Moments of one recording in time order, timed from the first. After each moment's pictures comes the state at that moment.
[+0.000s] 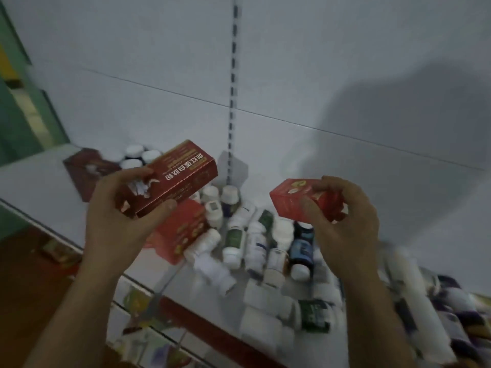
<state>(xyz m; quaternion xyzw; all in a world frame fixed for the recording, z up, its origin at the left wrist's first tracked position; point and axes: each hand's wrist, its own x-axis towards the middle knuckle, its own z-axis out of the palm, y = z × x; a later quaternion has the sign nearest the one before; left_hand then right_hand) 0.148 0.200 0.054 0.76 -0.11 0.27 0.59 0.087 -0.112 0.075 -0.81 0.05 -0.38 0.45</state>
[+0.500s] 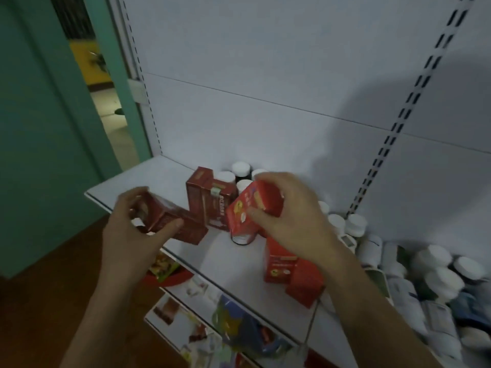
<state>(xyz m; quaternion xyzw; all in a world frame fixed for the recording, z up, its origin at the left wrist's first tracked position) 0.242 0.451 0.017 0.82 0.03 0.25 0.51 0.253 0.171 0.073 -0.88 -0.17 -0.19 0.40</state>
